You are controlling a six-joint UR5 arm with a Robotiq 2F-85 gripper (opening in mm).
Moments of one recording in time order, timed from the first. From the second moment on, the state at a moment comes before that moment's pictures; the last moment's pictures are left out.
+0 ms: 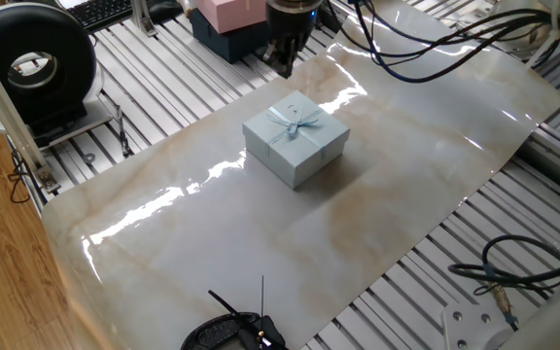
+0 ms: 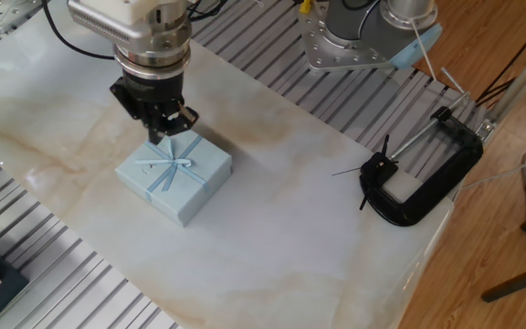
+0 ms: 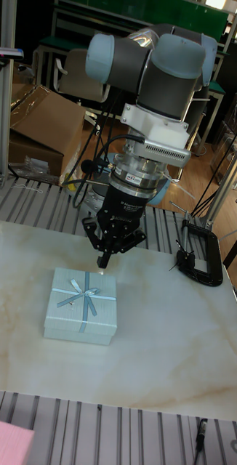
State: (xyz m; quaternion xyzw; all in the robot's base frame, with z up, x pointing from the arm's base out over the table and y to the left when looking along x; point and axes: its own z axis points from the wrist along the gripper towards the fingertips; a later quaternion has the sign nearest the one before) arm 0.573 -0.009 0.188 -0.09 0.99 -0.03 0.05
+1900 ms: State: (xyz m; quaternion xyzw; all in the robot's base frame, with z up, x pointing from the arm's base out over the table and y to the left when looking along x) arm 0.600 -0.010 0.118 -0.21 0.98 0.00 0.02
